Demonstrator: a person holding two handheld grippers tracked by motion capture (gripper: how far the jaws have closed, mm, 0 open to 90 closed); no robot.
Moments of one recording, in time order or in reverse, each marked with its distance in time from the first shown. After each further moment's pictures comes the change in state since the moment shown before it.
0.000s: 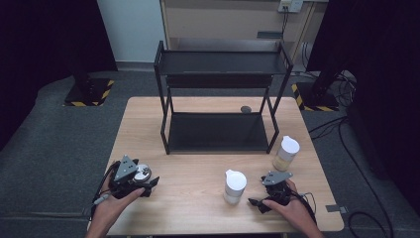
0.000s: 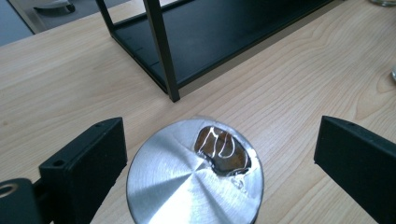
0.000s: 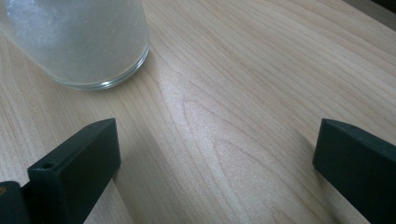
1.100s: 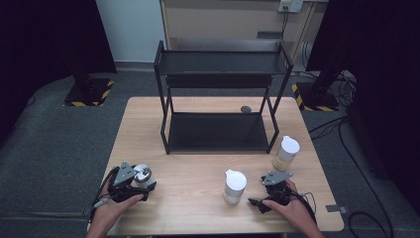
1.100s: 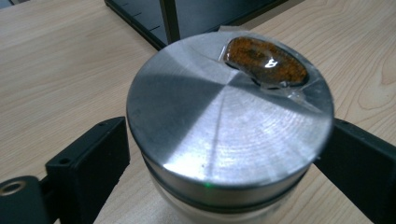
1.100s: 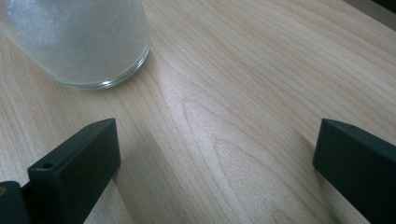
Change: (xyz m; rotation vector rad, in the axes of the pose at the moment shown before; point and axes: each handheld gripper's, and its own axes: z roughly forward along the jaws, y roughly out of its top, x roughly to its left) left arm 0.012 -0.030 0.013 0.025 -0.017 -0.011; right arm 0.000 0.000 0.000 0.000 0.002 -0.002
